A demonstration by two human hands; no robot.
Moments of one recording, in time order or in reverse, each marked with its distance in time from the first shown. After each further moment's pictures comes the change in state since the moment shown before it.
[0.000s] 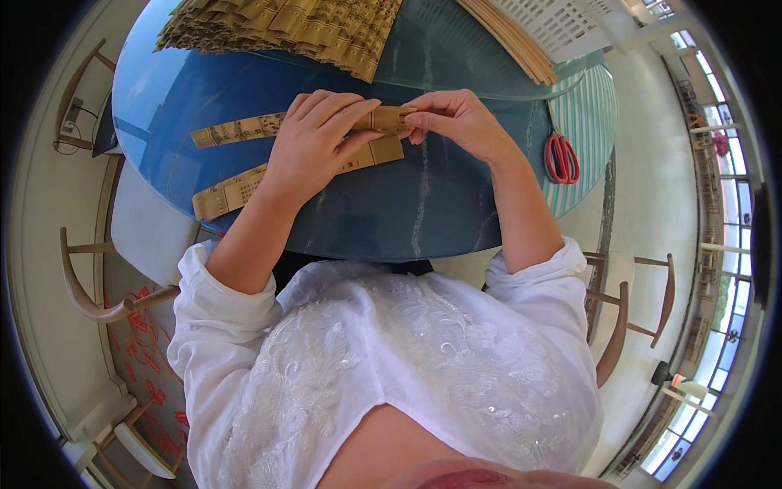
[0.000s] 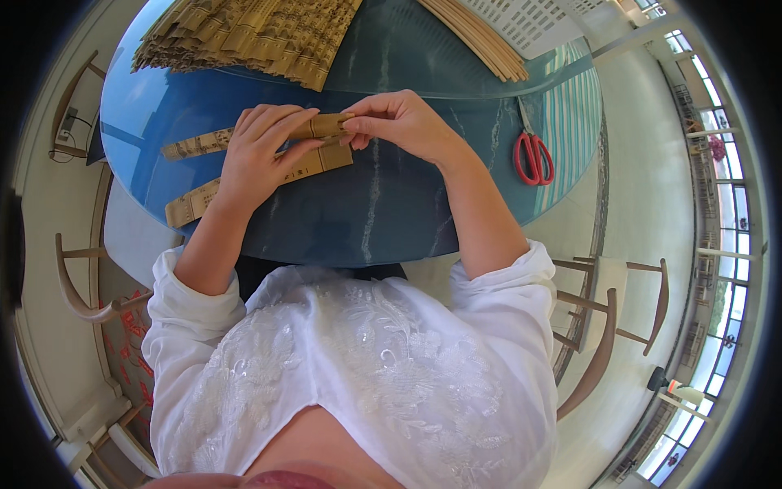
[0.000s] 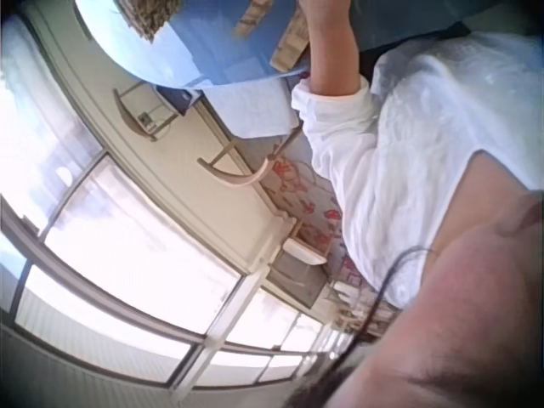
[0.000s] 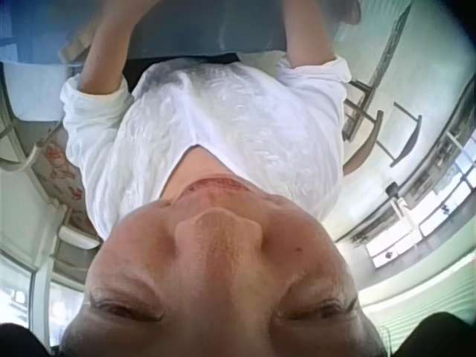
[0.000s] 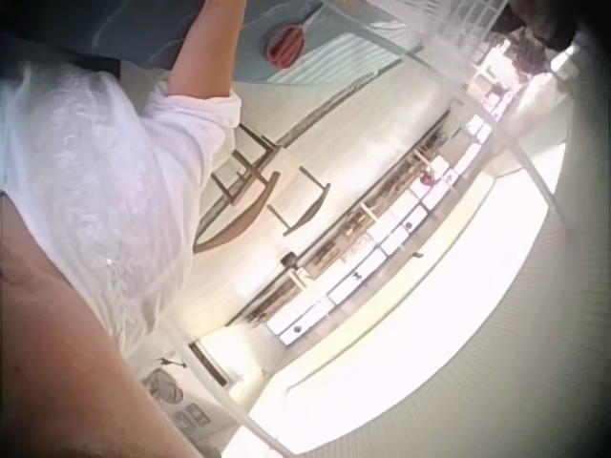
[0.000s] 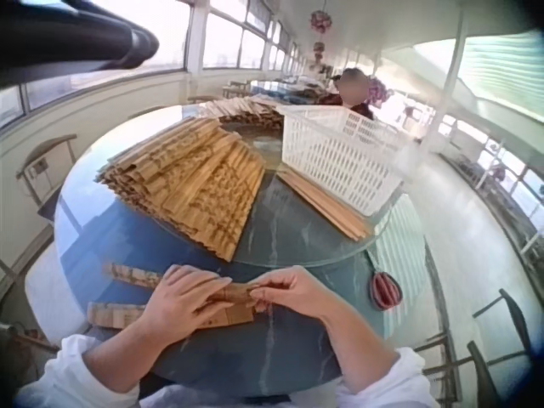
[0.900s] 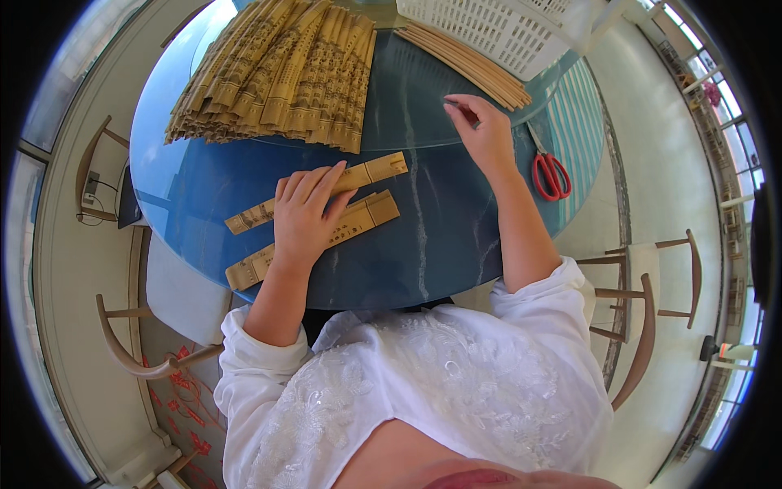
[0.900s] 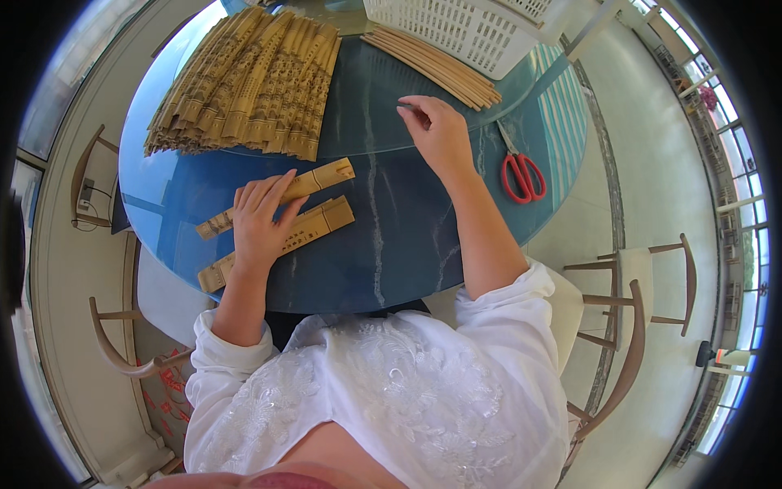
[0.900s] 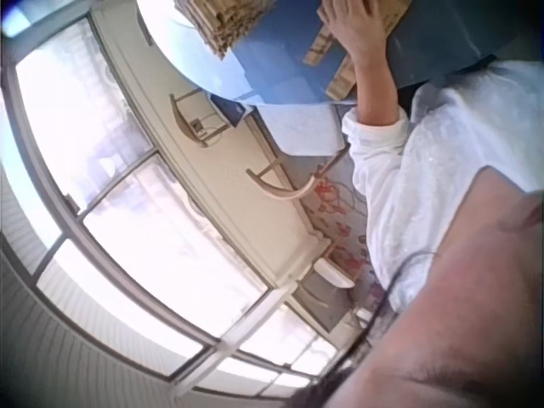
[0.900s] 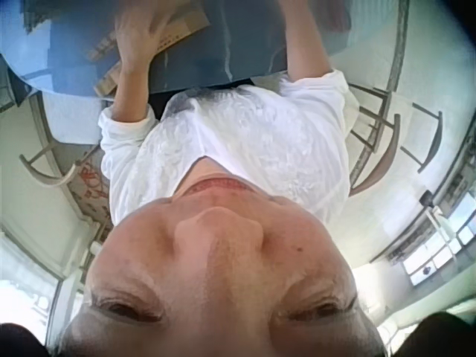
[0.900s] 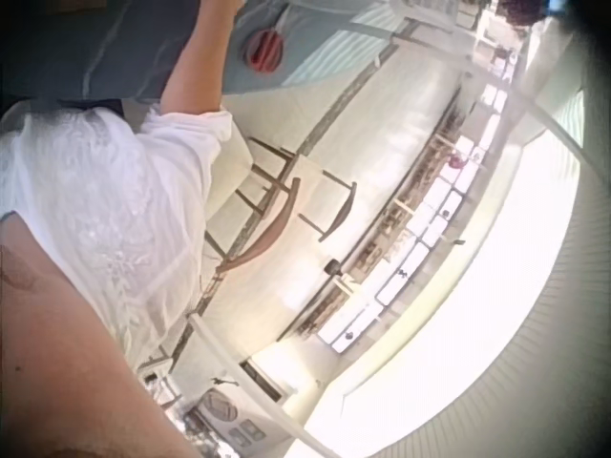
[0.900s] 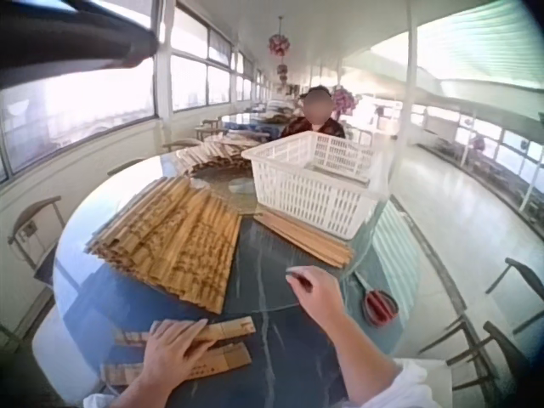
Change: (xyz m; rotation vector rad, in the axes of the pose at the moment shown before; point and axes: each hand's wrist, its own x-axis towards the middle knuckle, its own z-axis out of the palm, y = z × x) left_hand 0.004 -0.004 -0.009 0.142 -0.036 -0.108; right_hand -0.003 -0.001 -0.042 -0.775 0.917 -0.261
